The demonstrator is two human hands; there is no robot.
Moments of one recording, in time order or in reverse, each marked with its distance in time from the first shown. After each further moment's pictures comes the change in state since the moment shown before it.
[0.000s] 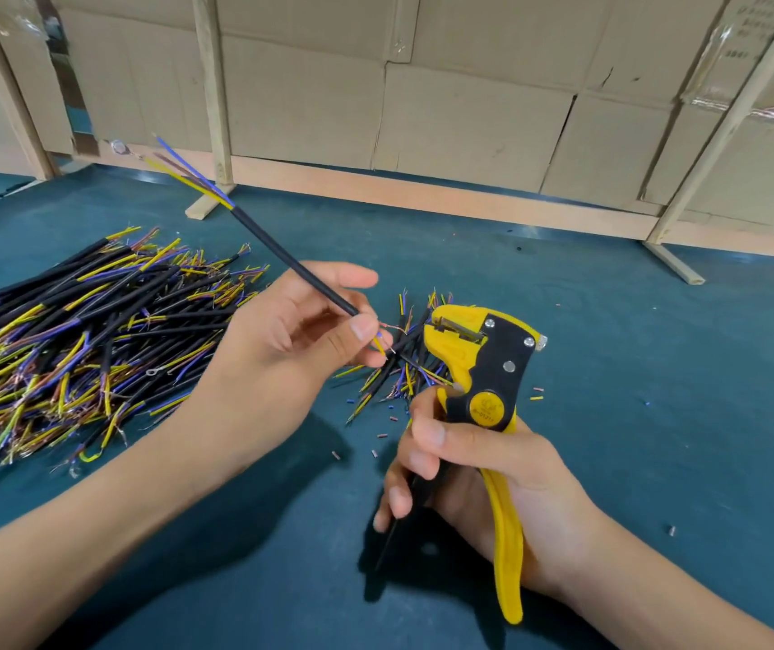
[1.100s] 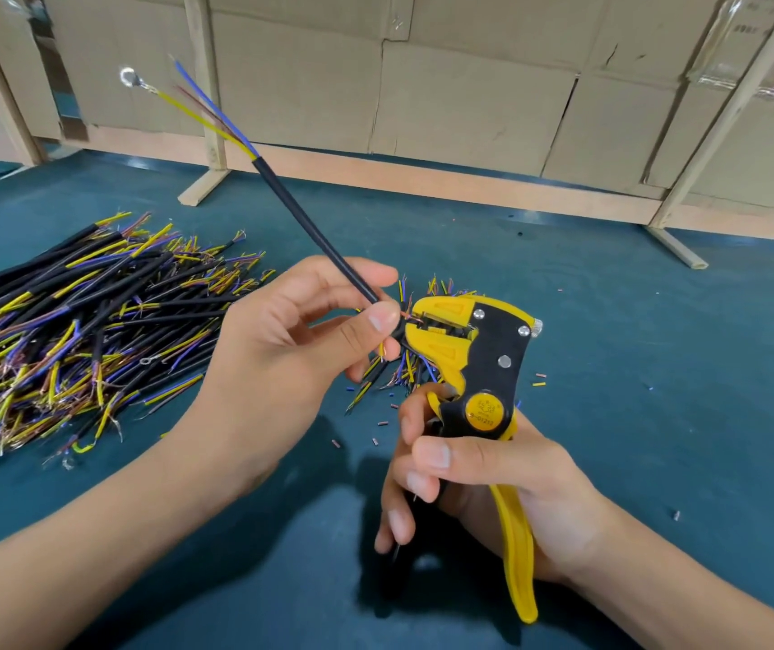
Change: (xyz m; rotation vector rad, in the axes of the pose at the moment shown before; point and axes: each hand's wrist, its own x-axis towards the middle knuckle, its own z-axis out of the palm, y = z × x) left_hand -0.010 0.002 0.007 -0.014 0.012 0.022; right_hand -0.006 -0.001 -0.001 -0.087 -0.113 0.020
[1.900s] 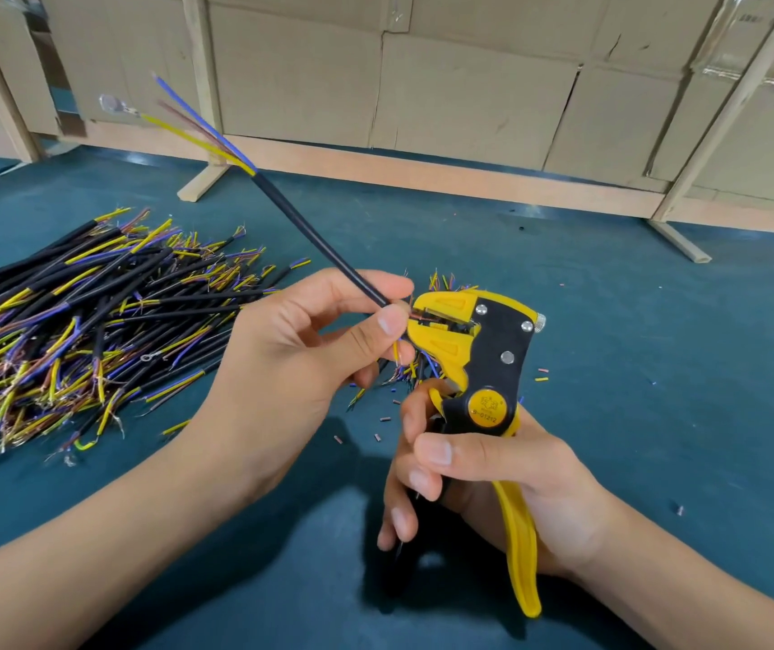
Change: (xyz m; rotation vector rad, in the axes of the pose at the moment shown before) left_hand -0.004 0.001 0.005 -0.033 0.027 -0.111; right_hand 0.001 0.001 -0.004 -0.023 -0.024 -0.011
